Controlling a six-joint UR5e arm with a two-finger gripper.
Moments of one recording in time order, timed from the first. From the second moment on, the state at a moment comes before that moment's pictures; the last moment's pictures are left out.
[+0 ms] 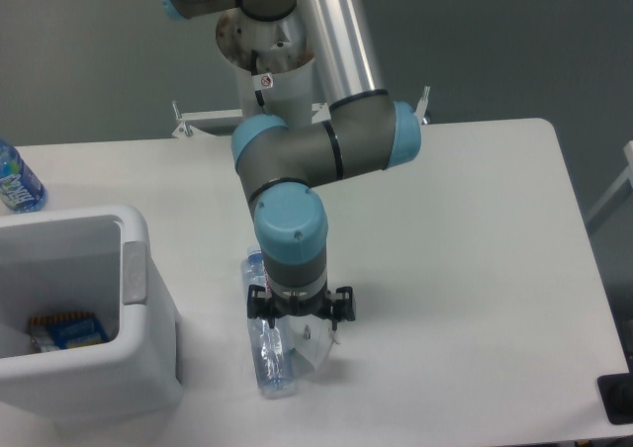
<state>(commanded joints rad) 2.29 -2.14 -1.51 -0.97 1.59 0.32</state>
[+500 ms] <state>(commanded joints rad) 2.29 -2.14 -1.51 -0.97 1.64 0.31</state>
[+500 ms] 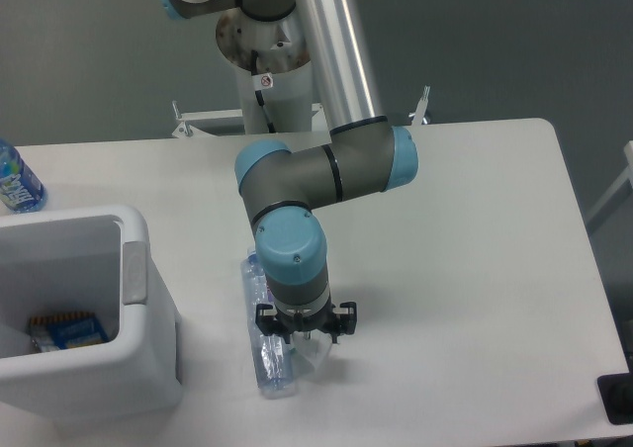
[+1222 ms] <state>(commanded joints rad) 2.31 -2.03 -1.47 -0.96 1.64 0.32</state>
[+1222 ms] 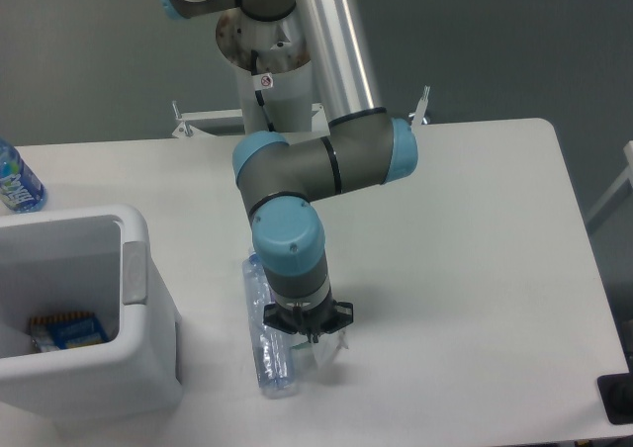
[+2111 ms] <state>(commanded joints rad) 2.38 -1.86 -1.28 -0.97 1.20 -0.01</state>
